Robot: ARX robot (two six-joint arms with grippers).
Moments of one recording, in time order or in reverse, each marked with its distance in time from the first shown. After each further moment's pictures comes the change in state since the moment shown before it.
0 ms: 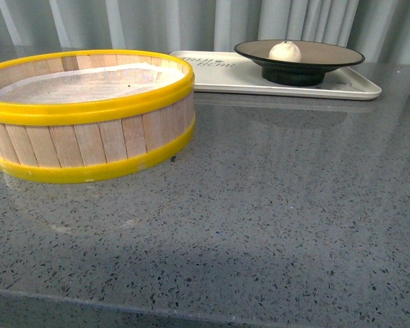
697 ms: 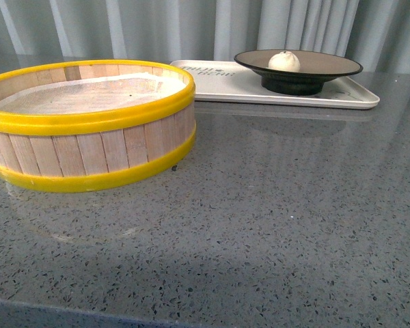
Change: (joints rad) left arm 0.000 0.000 0.000 0.000 0.000 0.000; right arm -0.011 -0.988 -0.797 0.031 -0.255 -0.778
